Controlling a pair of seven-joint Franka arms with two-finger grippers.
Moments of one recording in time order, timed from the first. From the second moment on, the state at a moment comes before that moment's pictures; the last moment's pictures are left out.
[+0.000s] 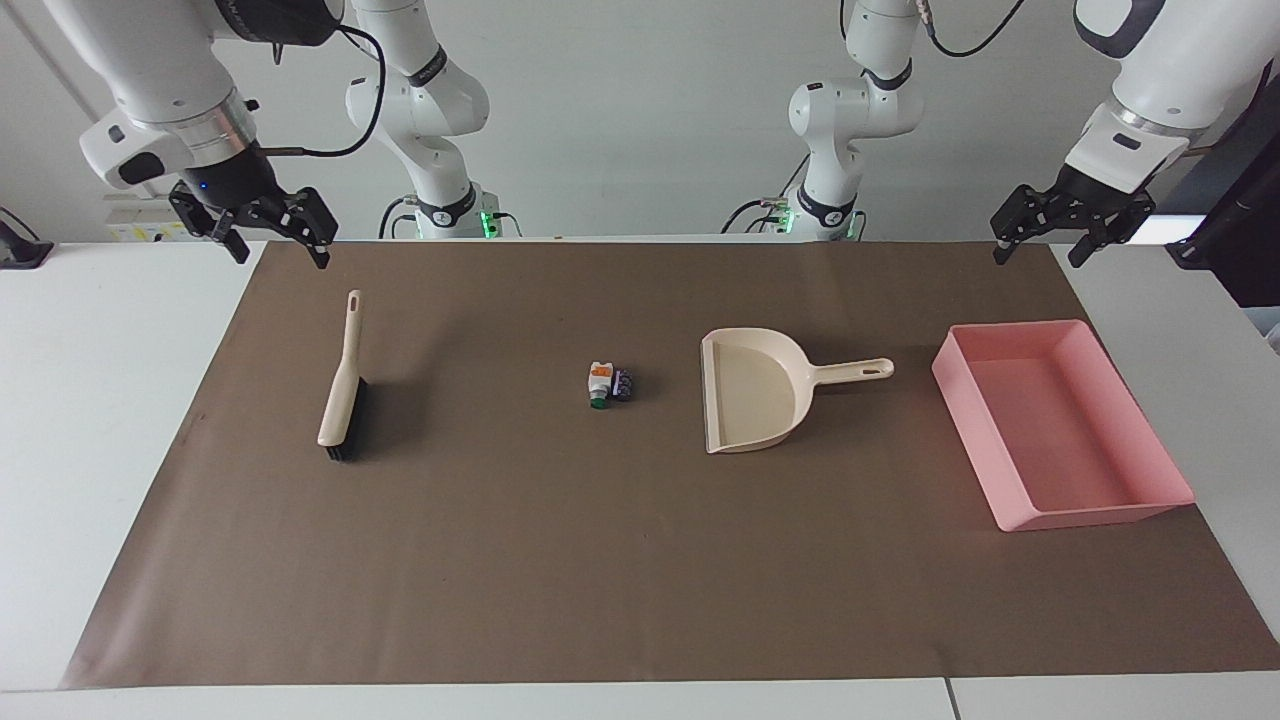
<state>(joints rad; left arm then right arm) -0.02 -0.03 0.02 -1.56 0.00 1.52 0.14 0.01 -0.02 -0.04 -1.54 -0.03 1.49 0.05</state>
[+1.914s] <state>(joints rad) -0.14 -0.05 0.01 -1.81 0.00 1.82 0.93 -0.11 -0.20 -0.05 -2.43 -0.03 2.16 -0.15</state>
